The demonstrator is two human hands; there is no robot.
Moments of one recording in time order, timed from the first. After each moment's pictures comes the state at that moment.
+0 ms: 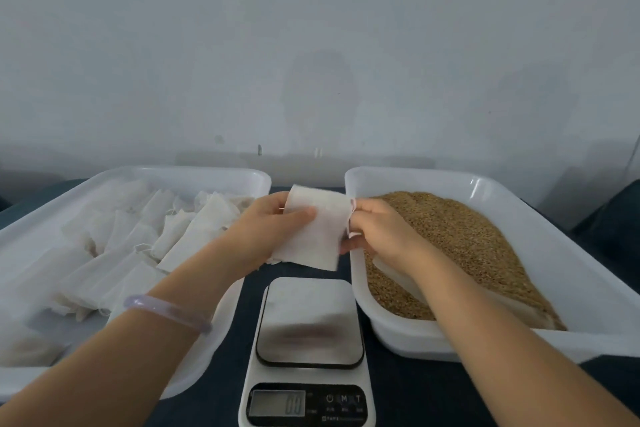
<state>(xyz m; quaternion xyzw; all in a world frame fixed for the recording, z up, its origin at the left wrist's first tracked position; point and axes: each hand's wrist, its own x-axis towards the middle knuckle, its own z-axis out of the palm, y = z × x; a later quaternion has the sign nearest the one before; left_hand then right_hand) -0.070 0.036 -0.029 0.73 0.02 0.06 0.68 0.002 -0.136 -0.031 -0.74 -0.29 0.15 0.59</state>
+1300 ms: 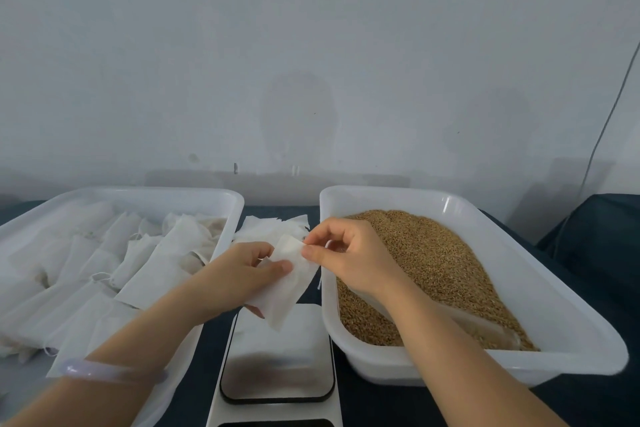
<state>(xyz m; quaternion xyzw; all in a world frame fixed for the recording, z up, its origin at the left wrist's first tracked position) -0.083 0.024 -0.030 0.83 0.03 -0.01 0.56 -0.005 -0.145 -0.038 -0.75 -0.36 0.00 0.55</state>
